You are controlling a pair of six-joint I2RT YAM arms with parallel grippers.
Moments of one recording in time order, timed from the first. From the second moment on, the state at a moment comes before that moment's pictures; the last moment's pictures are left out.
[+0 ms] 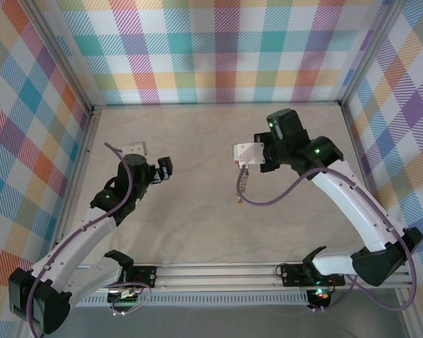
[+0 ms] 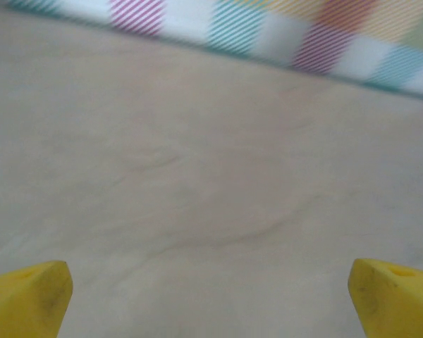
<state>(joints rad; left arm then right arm) -0.43 0.94 0.75 -0.37 -0.34 -0.46 0.62 1.31 1.50 -0.96 -0.05 -1.22</state>
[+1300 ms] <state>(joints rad) -0.12 0.90 0.73 -0.68 -0.43 -0.63 0.74 1.67 1.42 -0.82 -0.21 -0.89</state>
